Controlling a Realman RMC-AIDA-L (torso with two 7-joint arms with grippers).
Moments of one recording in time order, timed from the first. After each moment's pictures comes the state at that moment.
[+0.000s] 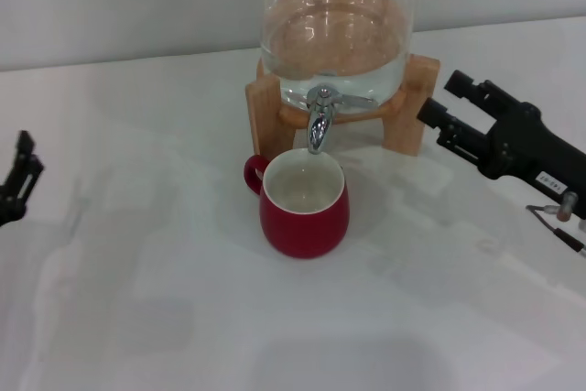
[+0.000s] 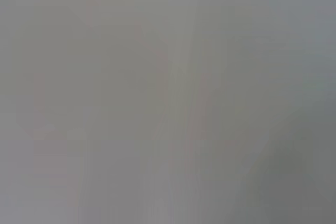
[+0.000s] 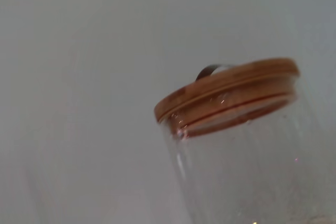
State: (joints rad) left arm -0.27 -2.09 -0.82 -0.36 2.35 1.24 0.00; right arm 0.38 2.00 -1.26 -0.15 -0.75 -1.63 0.83
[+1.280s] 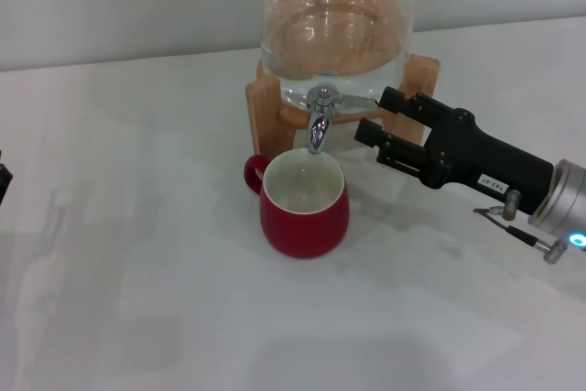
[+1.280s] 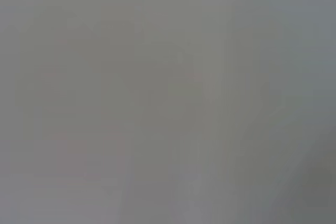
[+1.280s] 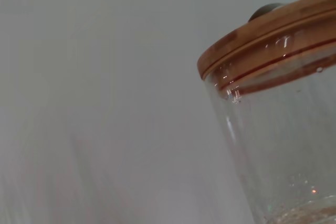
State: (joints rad) left arm -0.23 -2.09 -0.82 -0.36 2.31 1.31 0.02; right arm 0.46 2.01 -1.39 -0.17 -0.75 -1.54 0.88
